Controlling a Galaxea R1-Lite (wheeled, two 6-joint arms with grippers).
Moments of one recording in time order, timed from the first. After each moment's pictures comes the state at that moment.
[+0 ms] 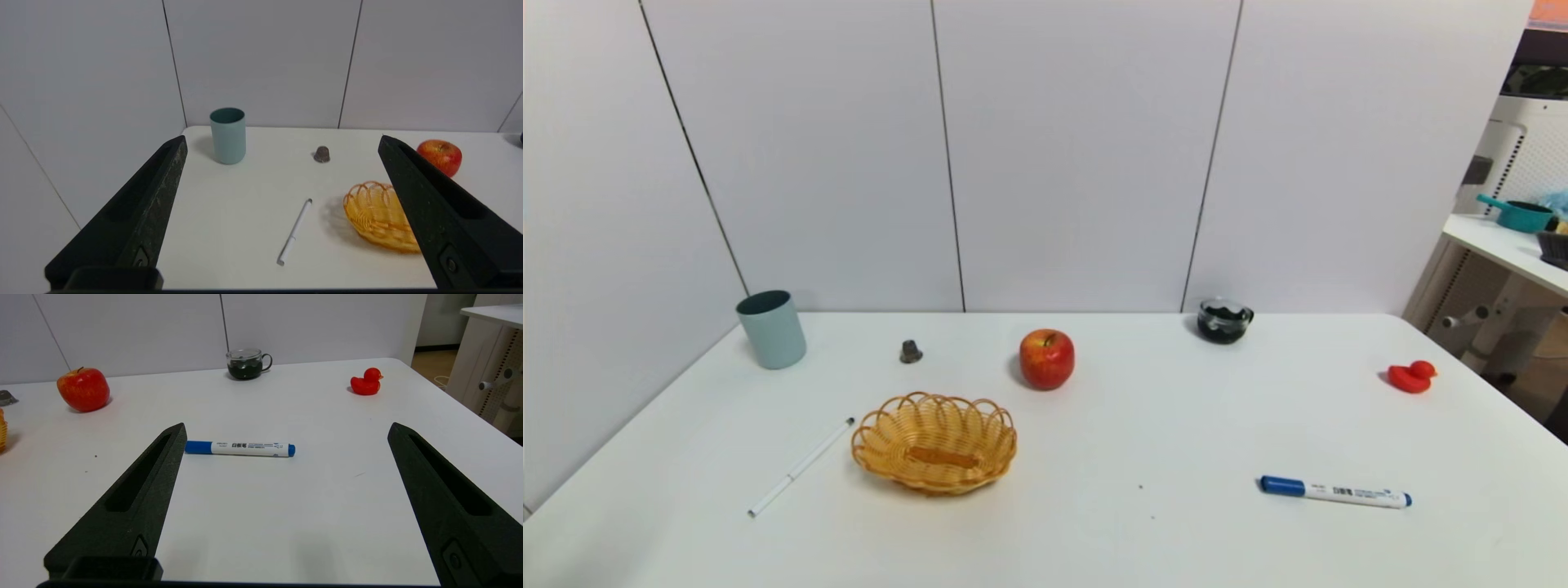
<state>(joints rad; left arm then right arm) 0.02 0.58 -0.59 -0.07 0.03 -0.01 0.00 0.00 0.00 -0.08 -0.03 0.07</state>
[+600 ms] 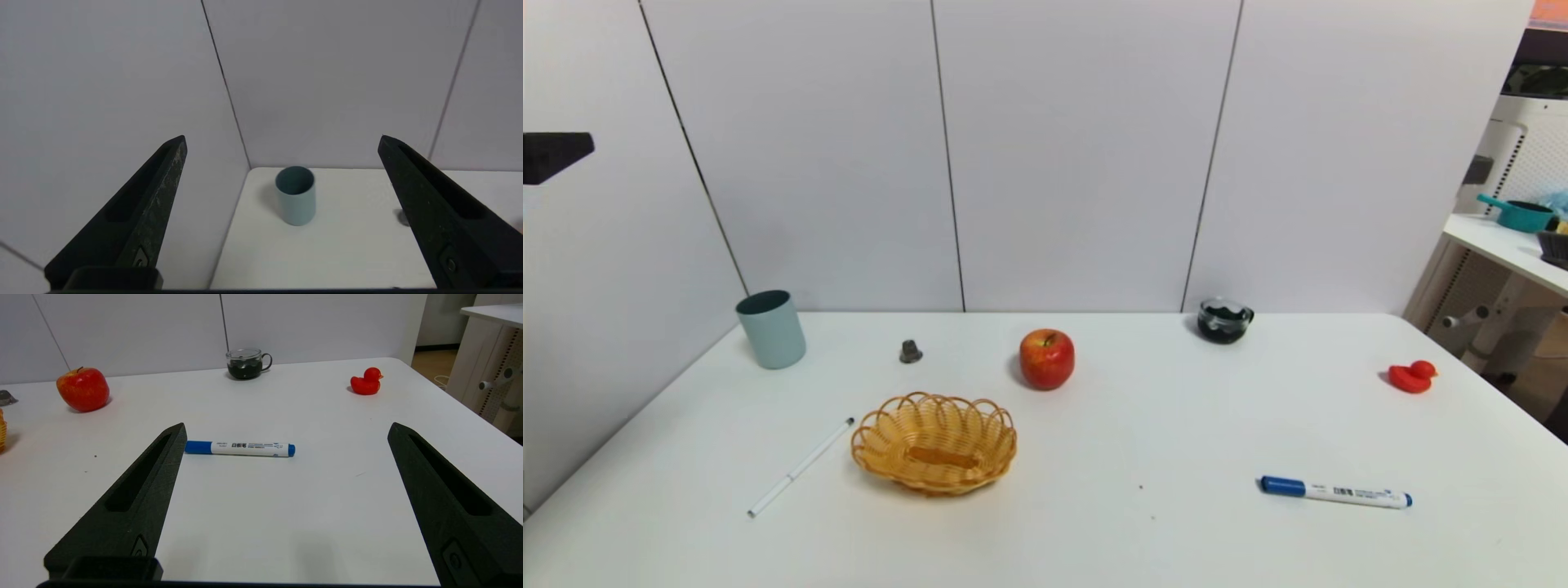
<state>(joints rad) 0.17 1.20 -1.13 -0.06 0.03 0.19 0.00 0.00 0.00 -0.08 -0.03 0.07</state>
